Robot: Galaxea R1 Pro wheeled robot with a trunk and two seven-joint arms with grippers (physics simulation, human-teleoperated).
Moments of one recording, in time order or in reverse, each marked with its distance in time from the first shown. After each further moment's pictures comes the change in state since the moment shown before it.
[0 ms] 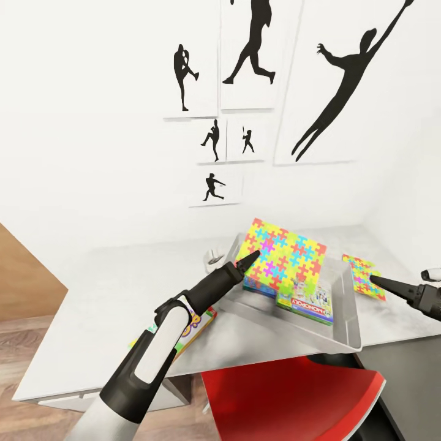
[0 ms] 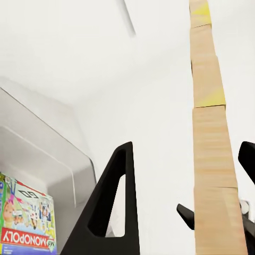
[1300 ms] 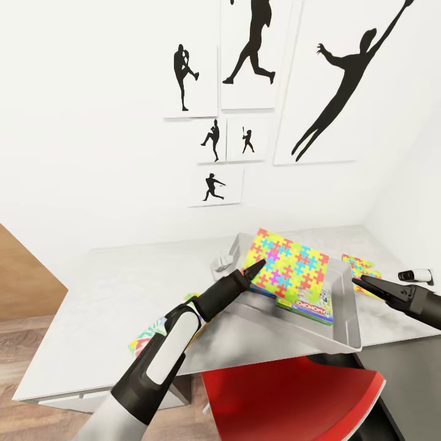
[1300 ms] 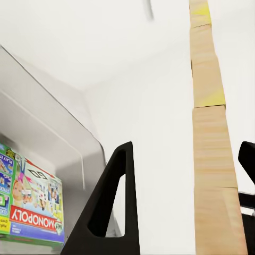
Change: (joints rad) left arm -0.006 -0.023 -0.034 0.109 0.006 -0.042 -0.009; right arm -0.006 0.041 0.077 0.000 -0.136 0.000 0.025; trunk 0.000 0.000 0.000
